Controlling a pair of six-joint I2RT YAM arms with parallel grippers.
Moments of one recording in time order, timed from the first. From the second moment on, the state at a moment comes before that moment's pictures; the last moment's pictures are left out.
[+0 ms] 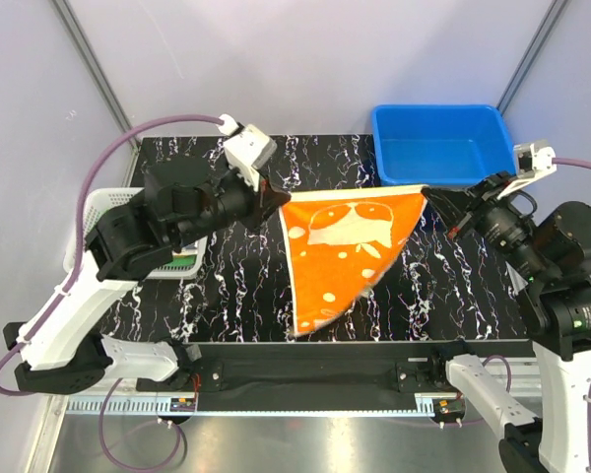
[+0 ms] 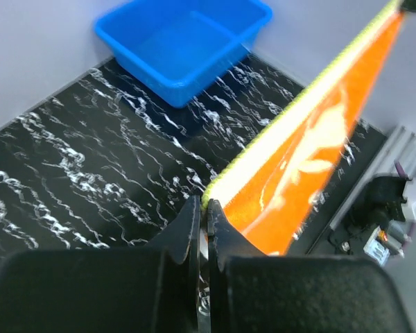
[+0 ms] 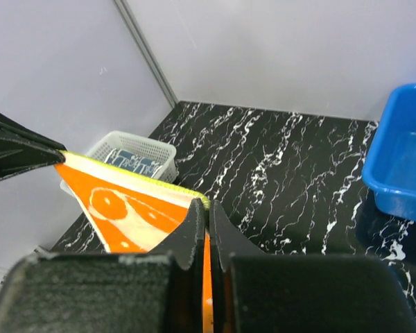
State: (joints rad) left arm -0.97 1.22 1.81 -0.85 -0.09 -0.11; right arm 0.19 0.79 1.47 -0.65 -0.38 0.34
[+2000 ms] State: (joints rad) left arm -0.43 1.39 1.00 -0.42 0.35 -0.16; right arm 0.25 1.32 0.77 -0.24 -0.51 0.37
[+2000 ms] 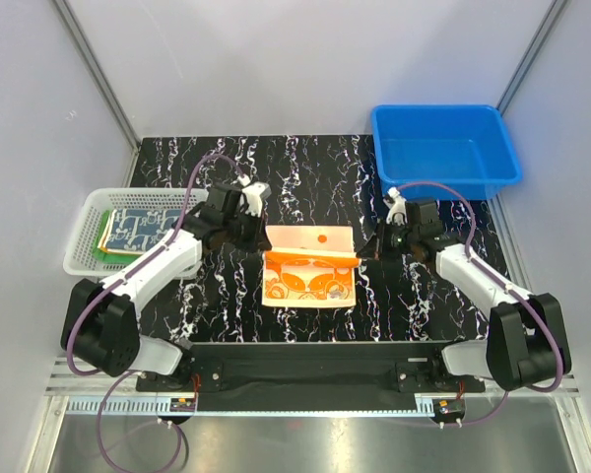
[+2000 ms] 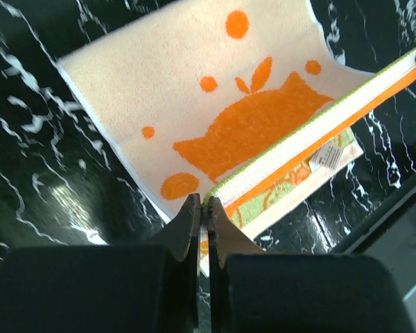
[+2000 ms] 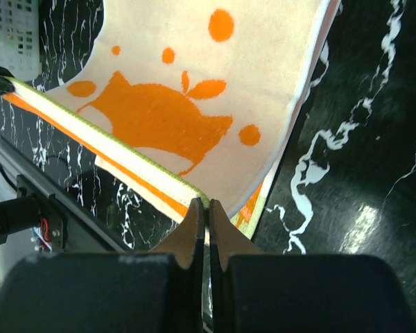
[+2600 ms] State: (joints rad) left arm -0.49 1.38 0.89 -0.52 0.34 -0.21; right arm 0.32 1.27 0.63 -0.29 -0.52 0.45
